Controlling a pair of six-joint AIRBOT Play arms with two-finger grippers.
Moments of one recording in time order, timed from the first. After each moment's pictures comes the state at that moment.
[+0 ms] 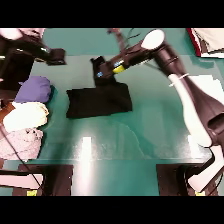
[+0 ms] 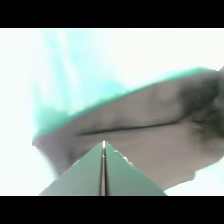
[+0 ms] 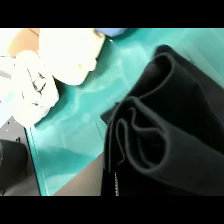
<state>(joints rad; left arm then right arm) -0.05 -1.52 1.82 1.24 -1.32 -1.49 0.52 -1.84 2.02 -0.70 1.25 1.23</state>
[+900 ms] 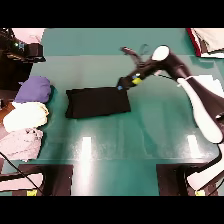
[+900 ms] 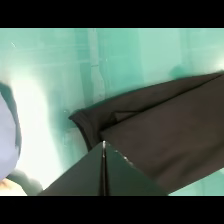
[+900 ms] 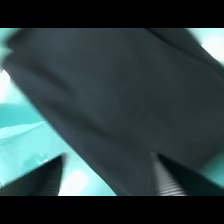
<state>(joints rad) 0.02 -1.42 1.82 1.29 -1.40 -1.48 0.27 -1.77 1.67 -0.83 1.35 1.18</state>
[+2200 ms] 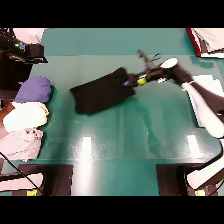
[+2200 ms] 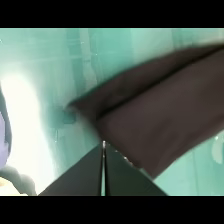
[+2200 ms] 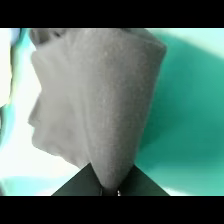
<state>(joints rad) 0.02 -1.42 1.82 1.26 -1.43 -1.48 0.16 -1.78 1.55 -0.57 1.13 1.10</state>
